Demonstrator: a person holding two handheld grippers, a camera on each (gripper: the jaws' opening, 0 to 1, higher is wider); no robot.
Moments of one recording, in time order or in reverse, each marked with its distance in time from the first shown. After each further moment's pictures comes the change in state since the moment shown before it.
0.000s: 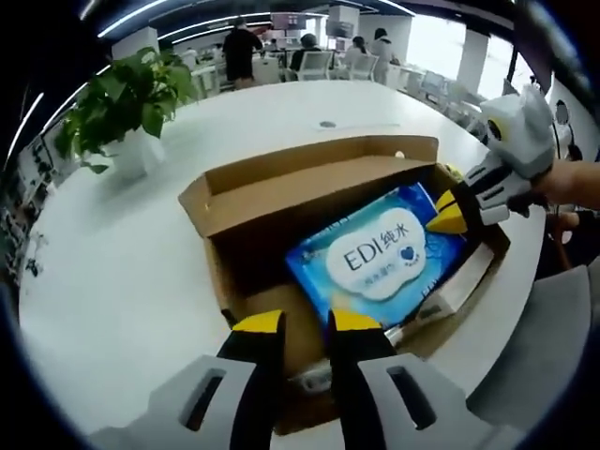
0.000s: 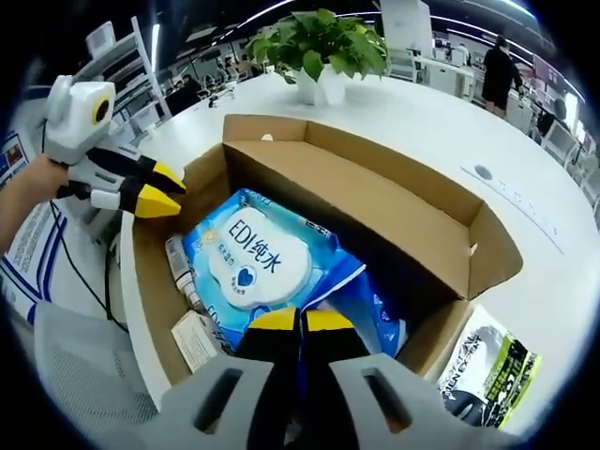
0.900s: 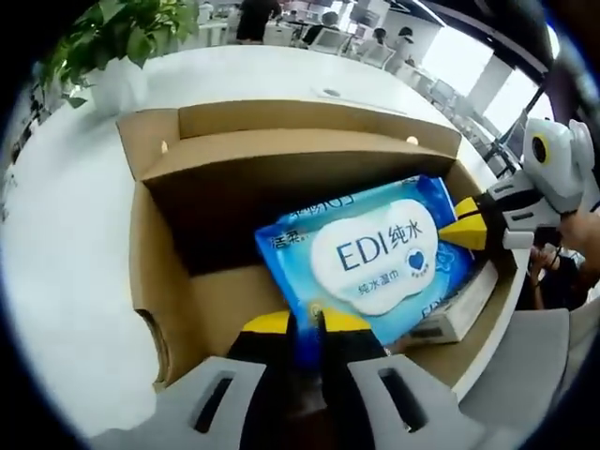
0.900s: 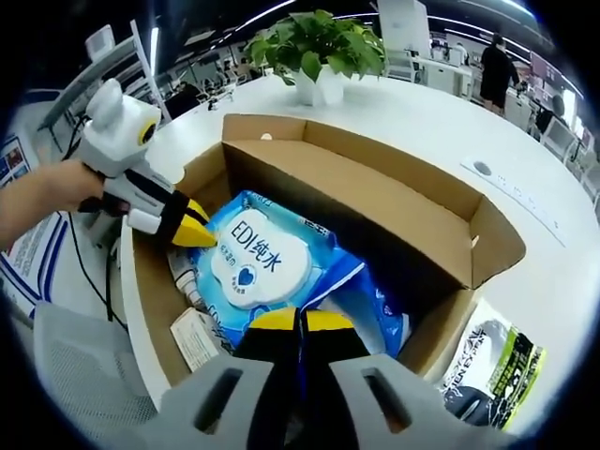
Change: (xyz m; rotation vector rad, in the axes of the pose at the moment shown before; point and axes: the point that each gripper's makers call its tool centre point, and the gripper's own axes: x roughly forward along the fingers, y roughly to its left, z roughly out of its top) left arm 0.043 -0.018 -0.018 -0.173 0.095 -0.113; right arm 0.001 0.000 -0.003 0.023 -0.019 0.002
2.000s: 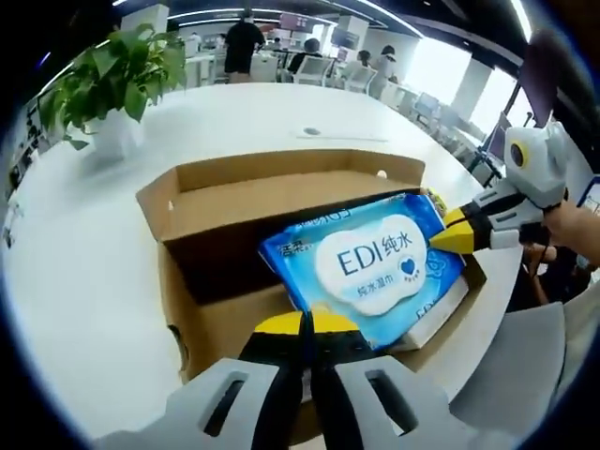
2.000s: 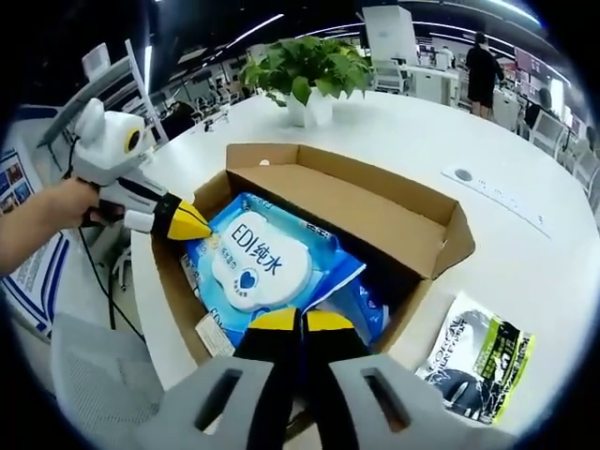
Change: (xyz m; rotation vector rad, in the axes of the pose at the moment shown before) left arm -0.041 -0.023 0.029 0.071 -0.131 -0.019; right arm -0.041 0.000 0.013 0.046 -0.079 -0.013
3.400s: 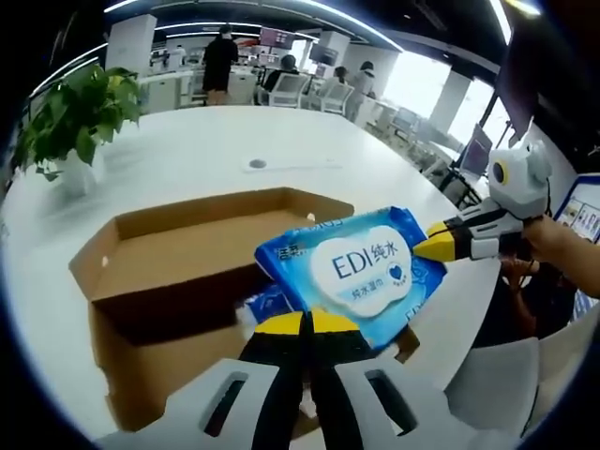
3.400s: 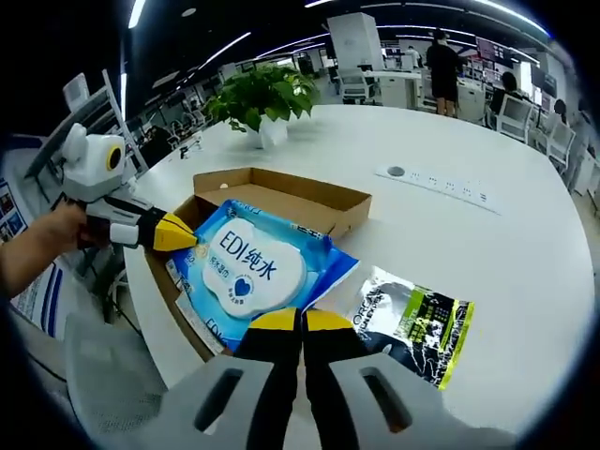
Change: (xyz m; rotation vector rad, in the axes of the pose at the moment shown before) left arm 0.017 -0.104 0.054 0.022 -0.073 -0.099; right arm -0.088 -0.072 -0.017 0.112 -0.063 -0.084
